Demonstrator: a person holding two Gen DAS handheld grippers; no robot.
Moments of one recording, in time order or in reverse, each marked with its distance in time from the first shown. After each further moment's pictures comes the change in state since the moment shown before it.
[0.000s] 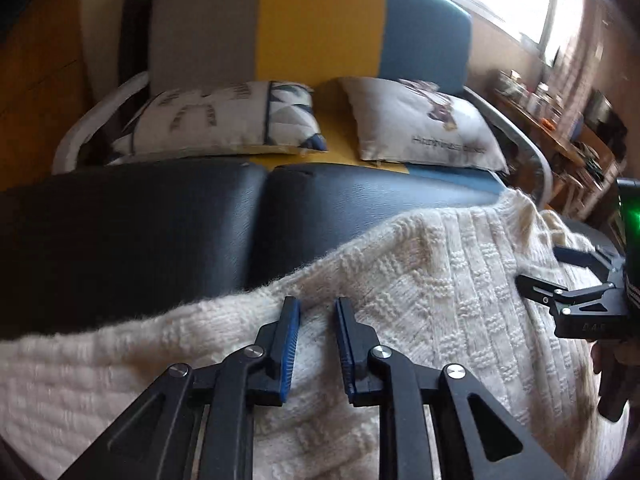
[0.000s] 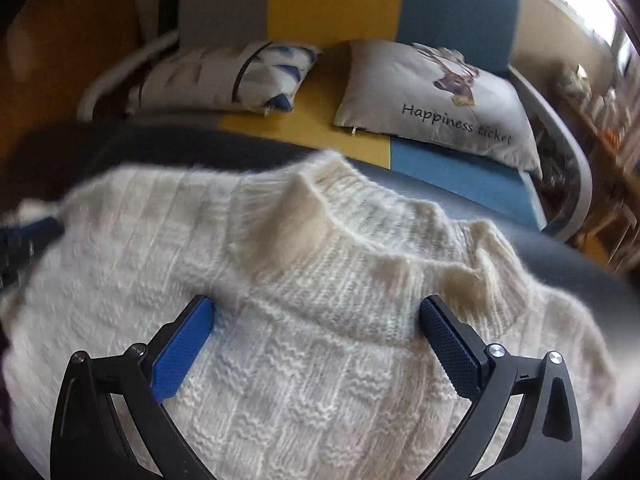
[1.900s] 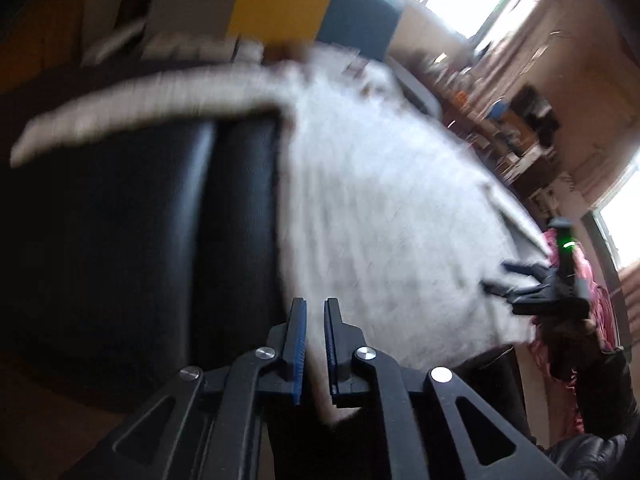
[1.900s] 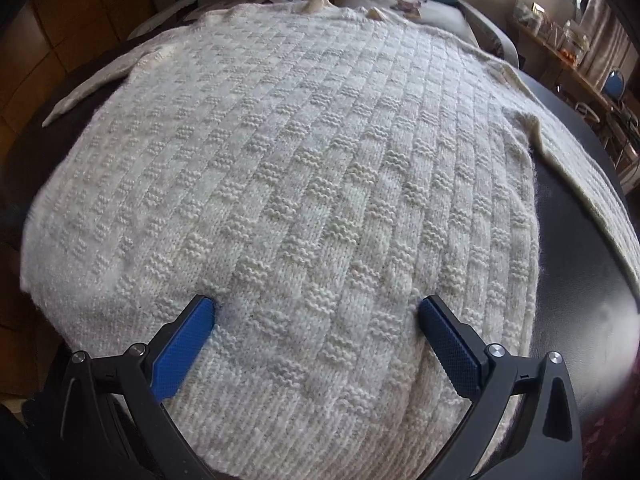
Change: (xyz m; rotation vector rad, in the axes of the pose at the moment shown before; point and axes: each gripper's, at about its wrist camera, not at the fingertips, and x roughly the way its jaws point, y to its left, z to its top) left arm -0.247 0.024 -0.219 0.006 0.018 -0.343; right arm -0.213 0.032 -0.299 0.055 0.158 -0.004
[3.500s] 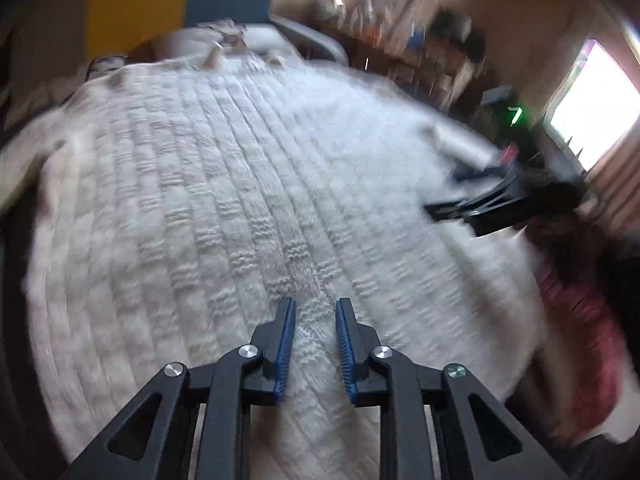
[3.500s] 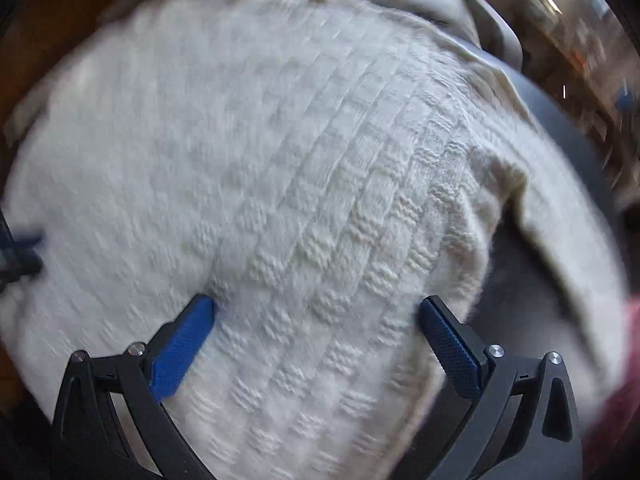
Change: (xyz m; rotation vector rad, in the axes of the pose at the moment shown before) left arm 0.138 -0.106 0.037 0.261 0.175 -0.173; right arm 0.038 -0.095 0.087 0.046 0.069 -0.004
